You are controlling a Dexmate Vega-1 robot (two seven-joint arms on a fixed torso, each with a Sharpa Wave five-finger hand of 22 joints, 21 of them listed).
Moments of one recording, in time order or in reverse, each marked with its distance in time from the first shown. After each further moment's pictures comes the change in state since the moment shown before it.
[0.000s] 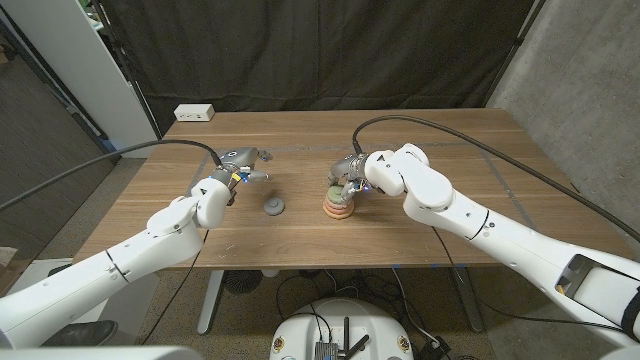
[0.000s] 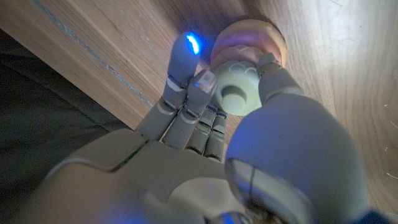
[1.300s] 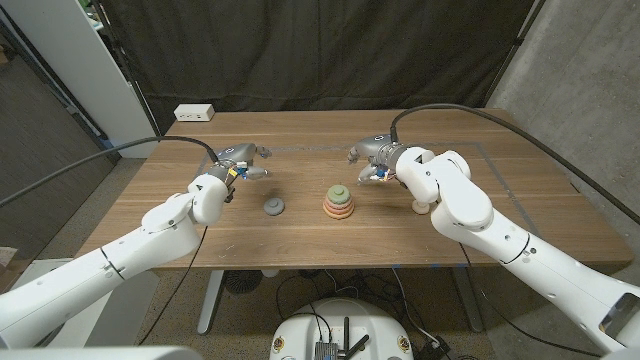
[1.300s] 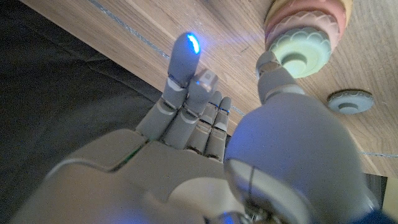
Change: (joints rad) left arm 0.018 0.000 -0.042 -0.019 -0.058 -0.016 0.017; left_hand -0.007 0.001 -0.010 0.001 0.000 0.014 0.004 0.000 -0.003 0.001 -0.002 0.000 -0.008 -0.012 0.002 0.000 0.002 -0.007 0.000 0.022 0.003; right arm -0.239 -0.091 0.223 -0.193 -0.026 -0.146 -0.223; right_hand 0.029 0.029 0.014 -0.006 -0.009 0.082 -0.031 0.050 0.003 0.077 -0.024 0.030 -0.010 0.020 0.001 -0.017 0.000 -0.005 0.002 -0.008 0.004
